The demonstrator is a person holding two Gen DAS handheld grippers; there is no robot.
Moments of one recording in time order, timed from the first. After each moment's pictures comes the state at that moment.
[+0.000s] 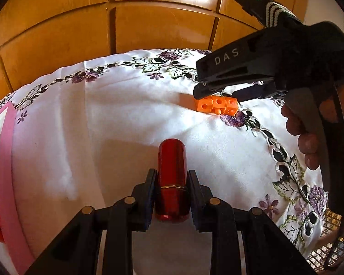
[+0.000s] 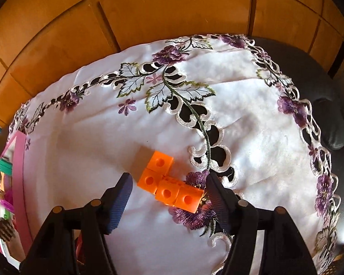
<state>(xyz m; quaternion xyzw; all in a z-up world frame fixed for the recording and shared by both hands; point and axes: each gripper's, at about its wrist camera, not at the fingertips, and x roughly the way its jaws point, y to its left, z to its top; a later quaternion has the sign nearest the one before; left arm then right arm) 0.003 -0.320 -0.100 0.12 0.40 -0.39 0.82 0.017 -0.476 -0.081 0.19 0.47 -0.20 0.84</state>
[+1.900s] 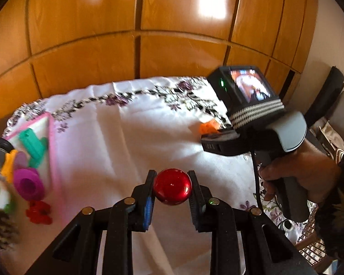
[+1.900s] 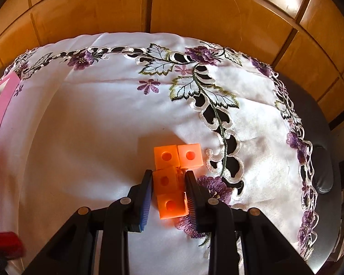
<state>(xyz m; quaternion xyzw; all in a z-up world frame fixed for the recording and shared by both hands) -0.018 -0.273 -0.027 0.09 0.36 -0.35 0.86 0.030 -0.442 -0.101 0.02 0.50 -0.18 0.85</state>
